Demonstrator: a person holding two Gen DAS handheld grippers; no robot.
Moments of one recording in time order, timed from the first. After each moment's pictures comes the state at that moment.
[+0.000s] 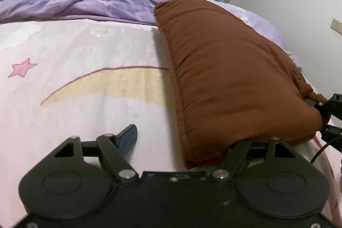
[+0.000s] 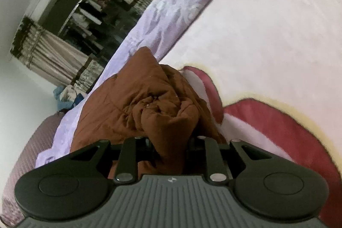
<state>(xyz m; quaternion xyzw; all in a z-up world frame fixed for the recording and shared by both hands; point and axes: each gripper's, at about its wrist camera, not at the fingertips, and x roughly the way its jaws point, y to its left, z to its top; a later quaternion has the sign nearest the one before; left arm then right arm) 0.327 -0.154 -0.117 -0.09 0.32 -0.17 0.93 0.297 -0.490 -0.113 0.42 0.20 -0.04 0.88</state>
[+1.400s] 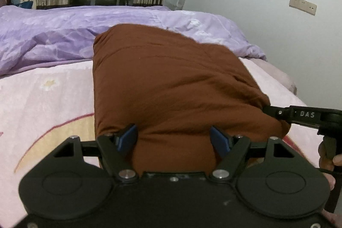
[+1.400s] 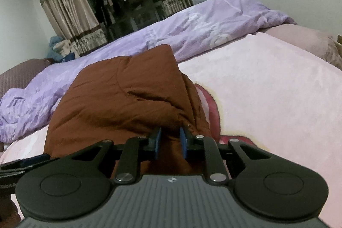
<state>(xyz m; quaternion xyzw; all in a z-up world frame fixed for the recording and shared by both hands) 0.339 -0.211 -0.056 -0.01 0.27 -0.28 0.92 0.287 -0.440 -0.062 0.20 0.23 -0.06 0.95</state>
